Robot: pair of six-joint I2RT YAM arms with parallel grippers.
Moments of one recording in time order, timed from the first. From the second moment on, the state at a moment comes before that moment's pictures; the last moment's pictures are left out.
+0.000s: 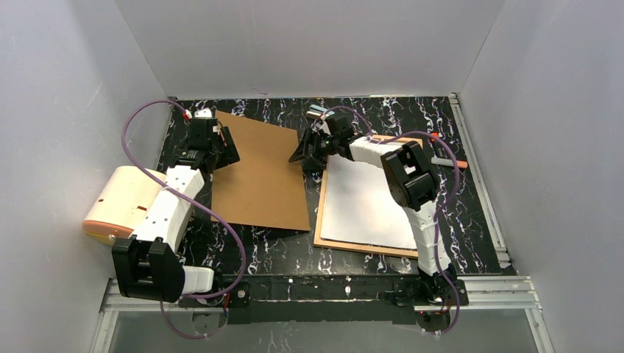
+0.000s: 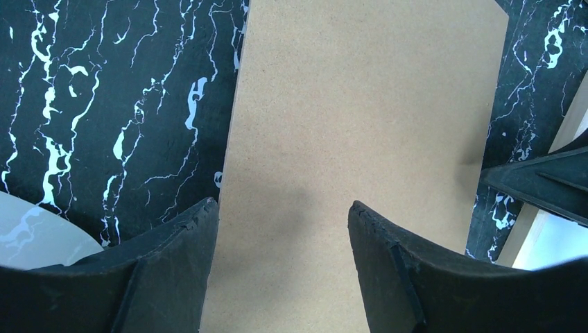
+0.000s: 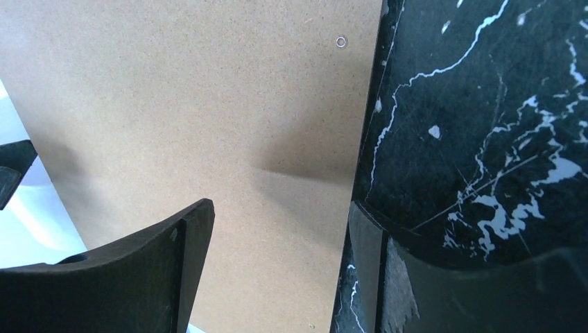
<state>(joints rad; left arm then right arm) -0.13 1.31 1.11 -0.59 -0.19 -0.37 0.56 2.30 1.63 -0.03 -0.69 0.86</state>
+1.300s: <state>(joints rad) -0.16 1.48 0.85 -0.45 0.13 -0.53 0.48 2.02 1.50 -0.33 -0.40 0.75</state>
